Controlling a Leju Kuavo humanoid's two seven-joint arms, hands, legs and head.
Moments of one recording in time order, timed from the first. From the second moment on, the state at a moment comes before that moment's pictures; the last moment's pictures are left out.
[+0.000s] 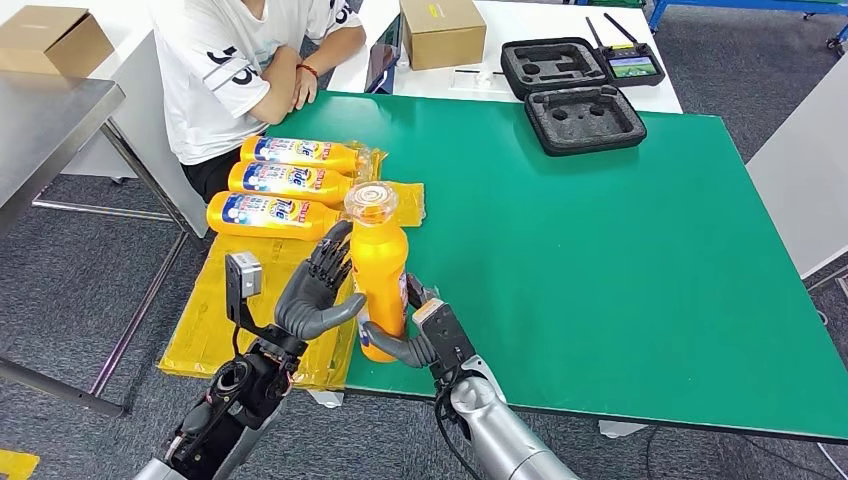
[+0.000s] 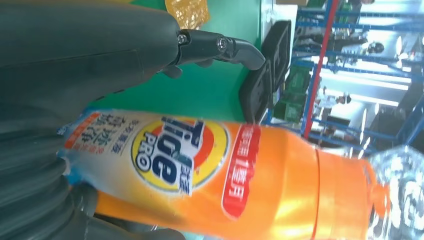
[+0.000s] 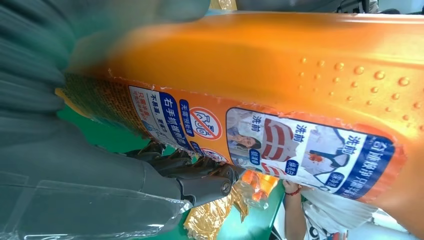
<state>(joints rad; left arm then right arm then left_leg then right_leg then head) -0.26 0.03 -0.42 -1.30 0.38 -0.24 -0.40 -0.43 0.28 0.54 -0.67 0.18 -0.18 -0.70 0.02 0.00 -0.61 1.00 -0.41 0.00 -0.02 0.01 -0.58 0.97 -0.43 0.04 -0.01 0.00</state>
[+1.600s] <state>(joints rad) -0.34 0.02 -0.46 -1.16 0.42 -0.24 -0.32 -0.45 0.32 0.57 -0.59 0.35 -0.19 -0.61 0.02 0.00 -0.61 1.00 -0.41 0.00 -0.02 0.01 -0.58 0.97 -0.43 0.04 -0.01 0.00</state>
